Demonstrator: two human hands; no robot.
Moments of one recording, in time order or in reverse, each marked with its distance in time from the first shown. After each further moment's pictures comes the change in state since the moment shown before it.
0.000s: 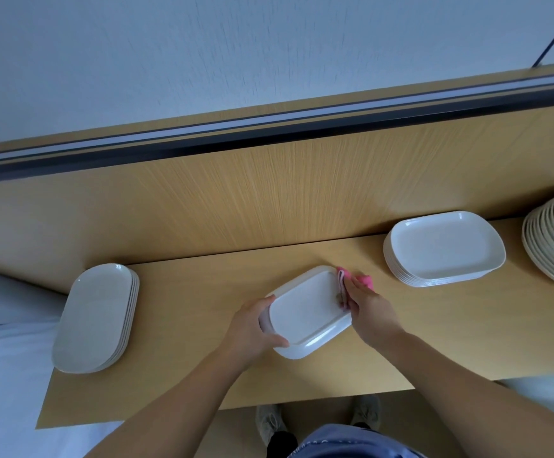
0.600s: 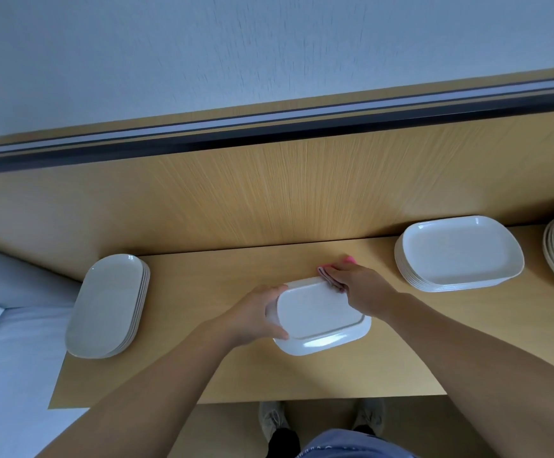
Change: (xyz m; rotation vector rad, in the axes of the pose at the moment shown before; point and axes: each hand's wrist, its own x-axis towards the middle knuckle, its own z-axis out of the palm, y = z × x) left_hand 0.007 0.024 -0.034 0.129 -0.243 0.092; right_hand 0.062 -0.001 -0.010 -0.292 -0.279 -0.266
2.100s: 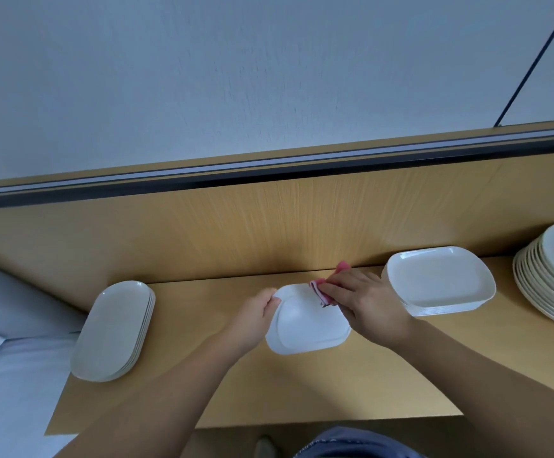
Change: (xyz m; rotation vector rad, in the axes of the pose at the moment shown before) left_hand -0.012 0.028 -0.006 -0.118 0.355 0.104; right_hand -0.054 -0.044 -0.066 -0.191 0.618 -0.411
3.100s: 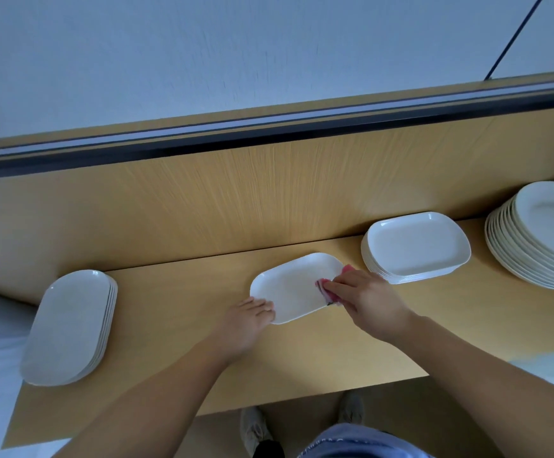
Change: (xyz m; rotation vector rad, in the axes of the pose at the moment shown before) left_hand 0.019 -0.067 0.043 0.827 -0.180 0.565; right_hand -0.047 0.006 0.011 0.028 -0.220 0.189
